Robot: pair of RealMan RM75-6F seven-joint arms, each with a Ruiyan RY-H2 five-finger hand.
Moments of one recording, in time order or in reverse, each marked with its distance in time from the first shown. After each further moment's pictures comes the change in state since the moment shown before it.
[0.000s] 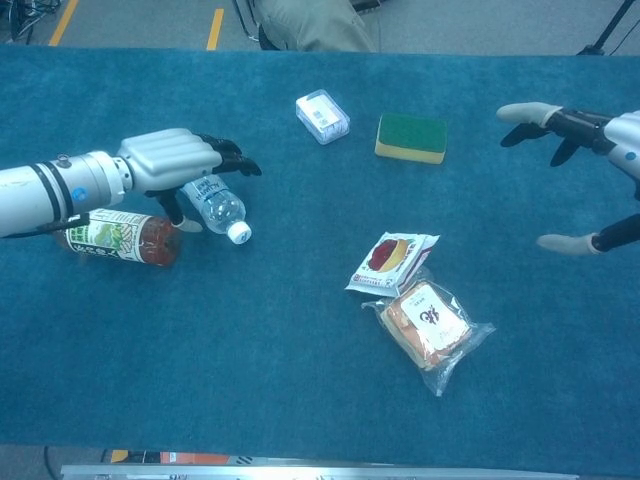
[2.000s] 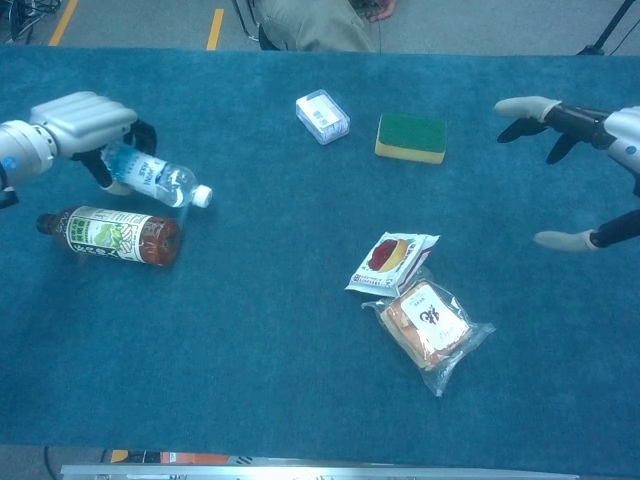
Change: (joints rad) left arm 0.104 0.077 -0.054 0.067 -0.237 -0.025 0.158; right arm 0.006 0.003 0.005 -0.004 -0.005 -0.003 0.035
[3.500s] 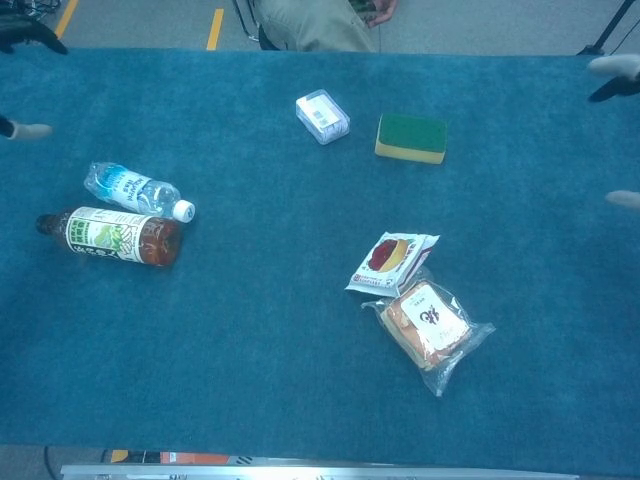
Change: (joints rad) left arm 0.244 0.231 -0.049 -0.330 0.008 0.464 -0.084; right arm -0.076 0.039 0.053 0.021 0.180 0.074 -0.149
